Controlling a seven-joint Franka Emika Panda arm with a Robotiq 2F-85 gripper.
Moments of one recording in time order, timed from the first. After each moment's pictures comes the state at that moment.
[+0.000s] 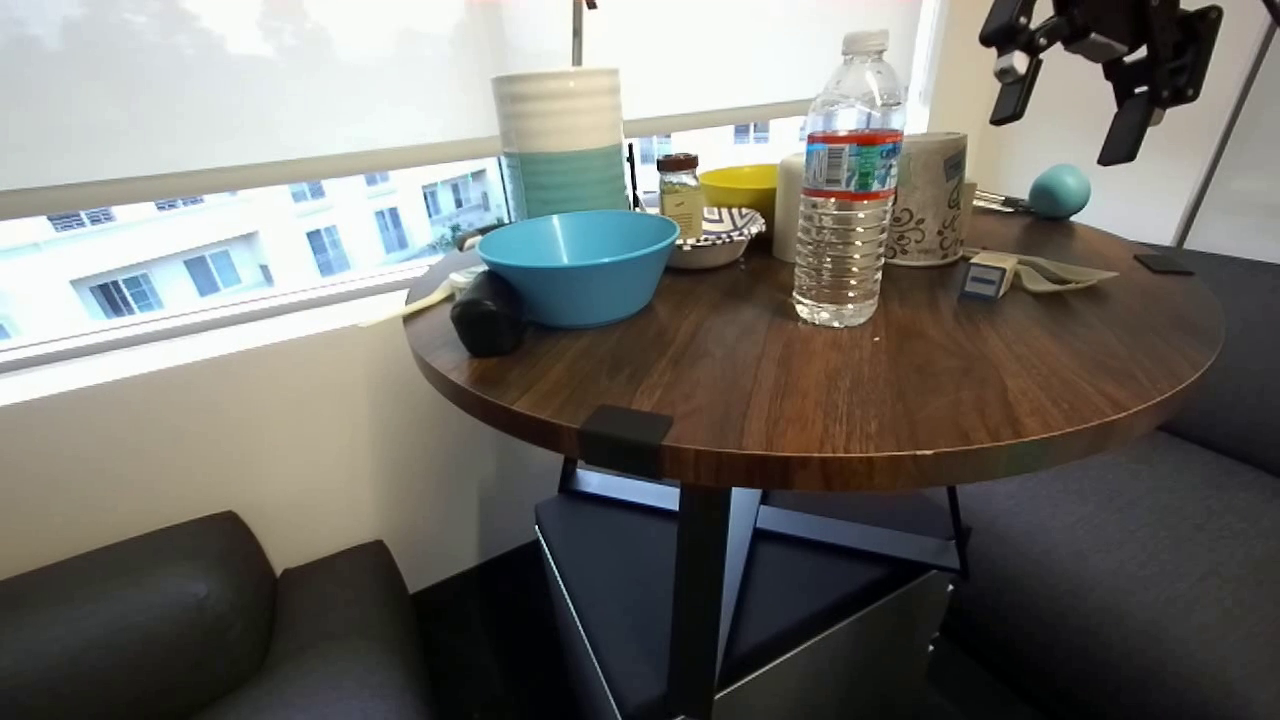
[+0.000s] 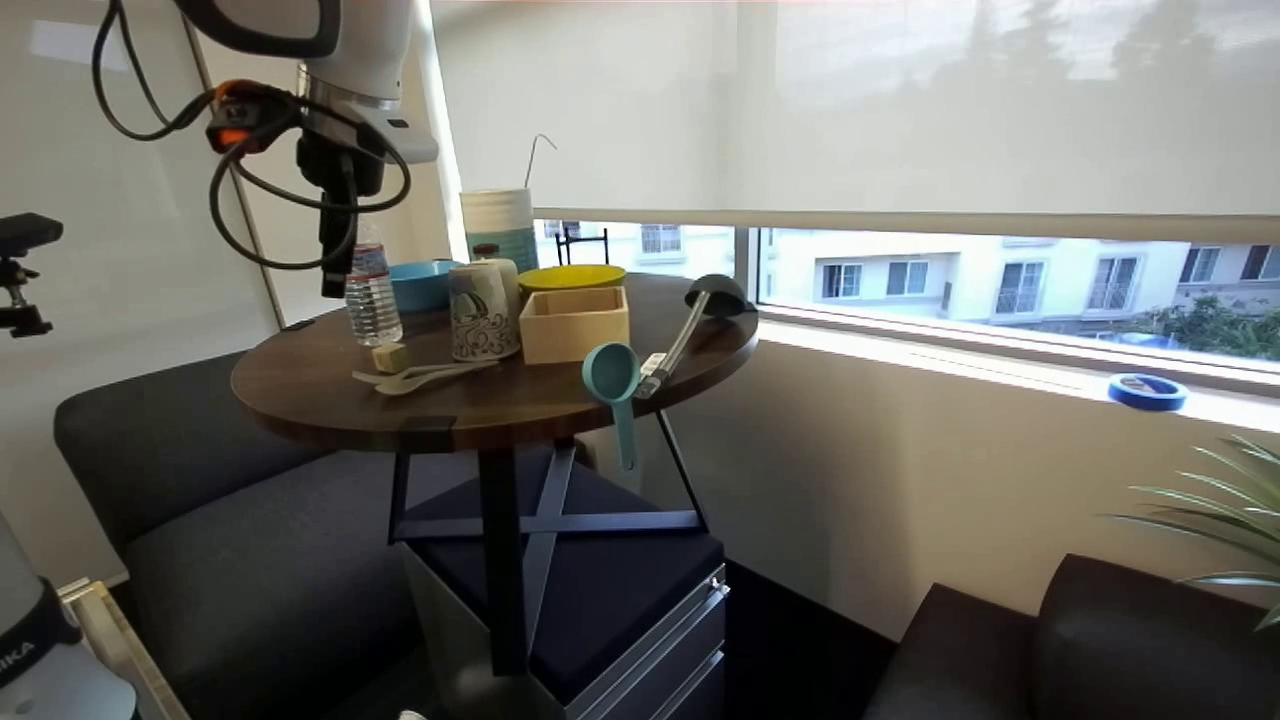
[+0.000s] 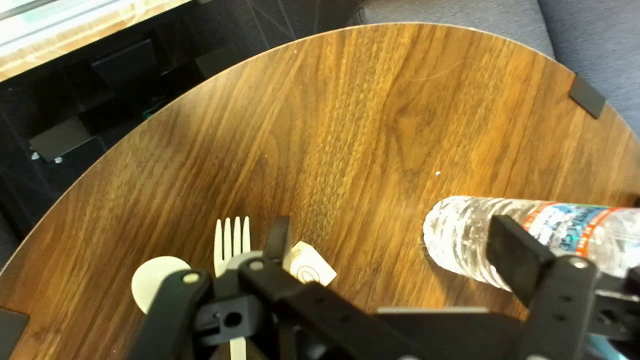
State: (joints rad) arm -0.09 -0.52 -0.09 -2.43 0.38 1.74 0.25
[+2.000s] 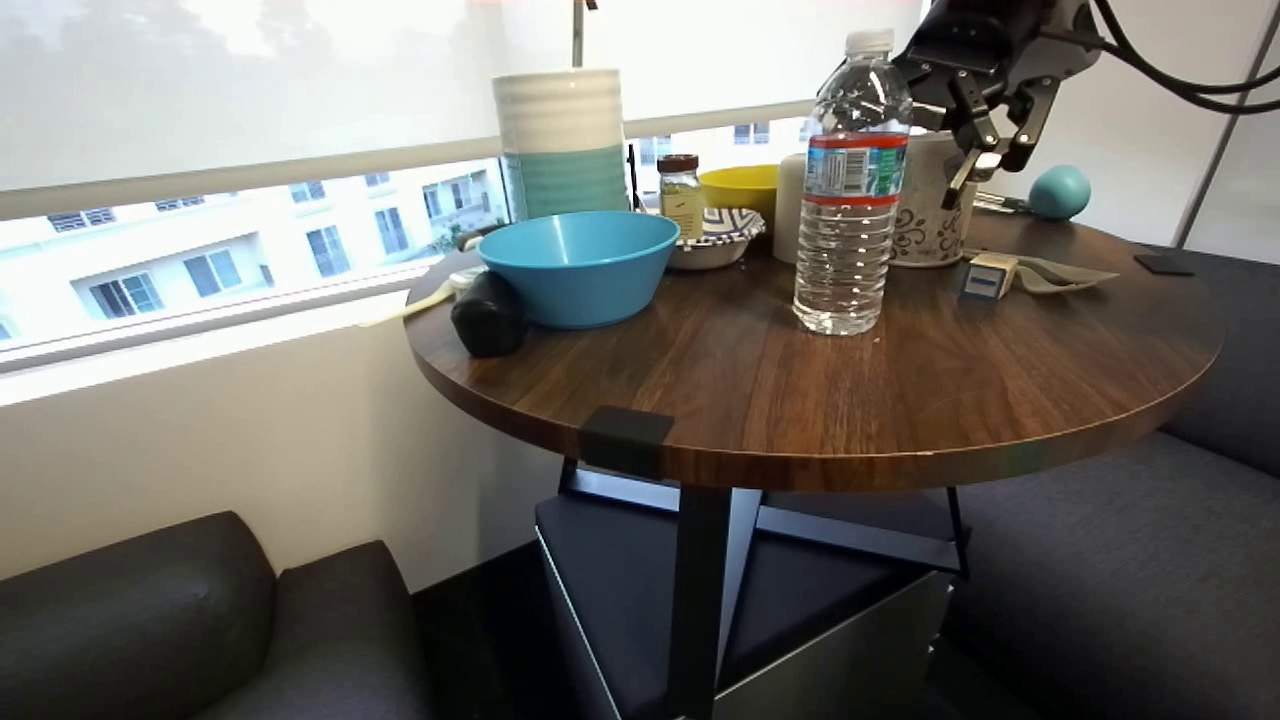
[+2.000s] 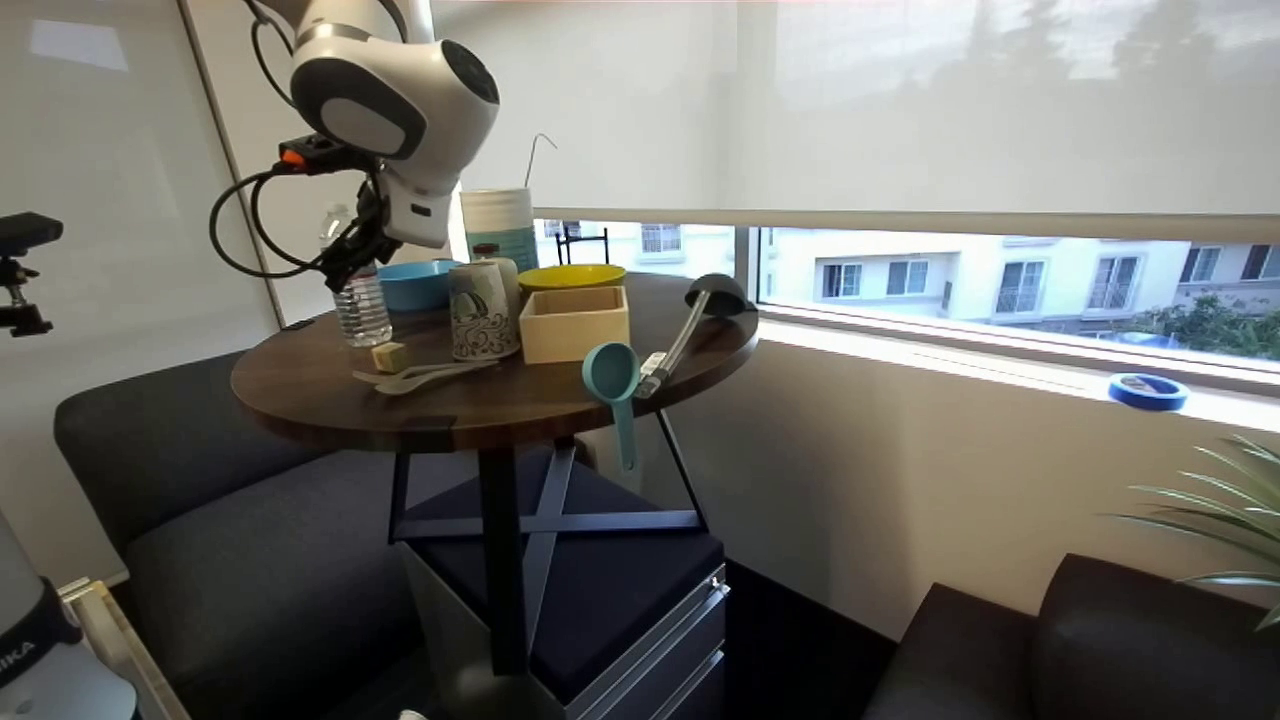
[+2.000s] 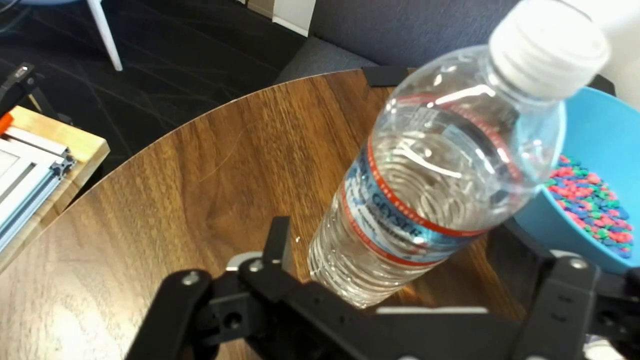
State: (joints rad) arm -0.10 -0.22 -0.05 -2.35 0.83 1.75 0.71
